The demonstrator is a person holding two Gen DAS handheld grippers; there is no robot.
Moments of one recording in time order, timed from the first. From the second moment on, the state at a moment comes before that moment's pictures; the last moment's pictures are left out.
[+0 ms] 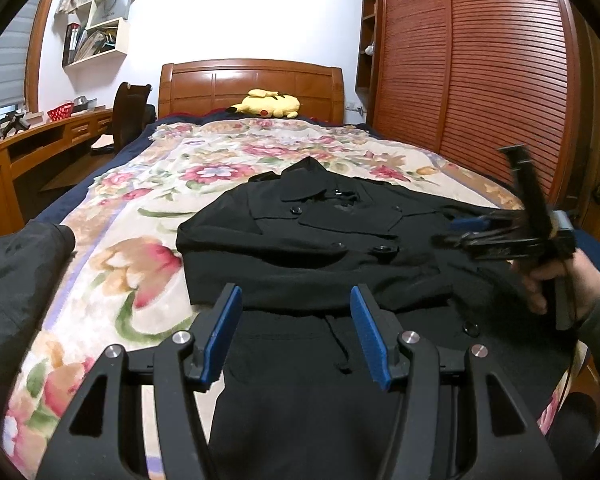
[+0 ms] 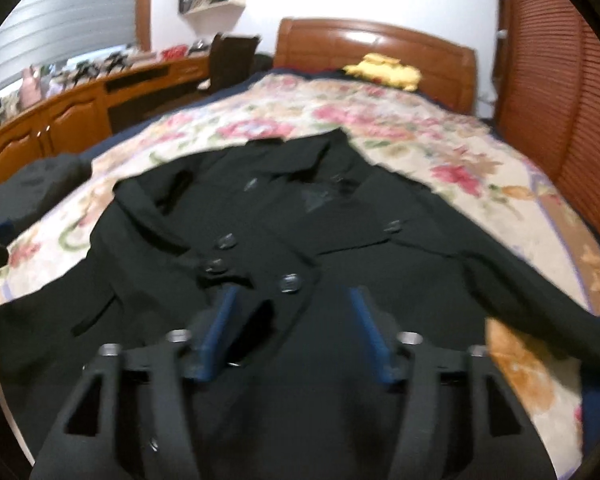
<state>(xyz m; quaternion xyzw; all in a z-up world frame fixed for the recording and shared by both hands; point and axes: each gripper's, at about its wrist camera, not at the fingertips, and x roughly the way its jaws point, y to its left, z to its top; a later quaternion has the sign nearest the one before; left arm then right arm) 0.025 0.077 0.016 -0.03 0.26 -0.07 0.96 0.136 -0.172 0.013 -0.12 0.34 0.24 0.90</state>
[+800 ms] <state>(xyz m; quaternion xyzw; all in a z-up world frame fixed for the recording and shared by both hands) 0.030 0.079 0.014 -0.04 0.26 -0.08 0.96 0.152 -0.226 0.092 -0.15 0.29 0.11 0.94</state>
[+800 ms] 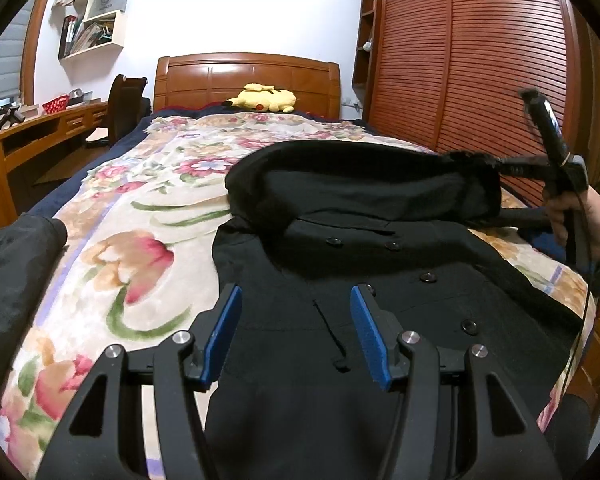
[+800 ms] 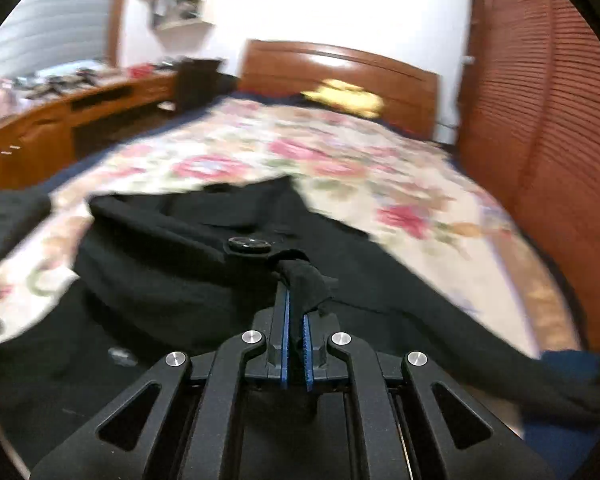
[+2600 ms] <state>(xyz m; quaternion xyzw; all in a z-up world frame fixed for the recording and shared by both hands) 0.099 -0.040 0.014 0.01 0.28 -0.17 0.94 0.166 -0.299 -0.023 -0.14 0.43 0.12 0.88</state>
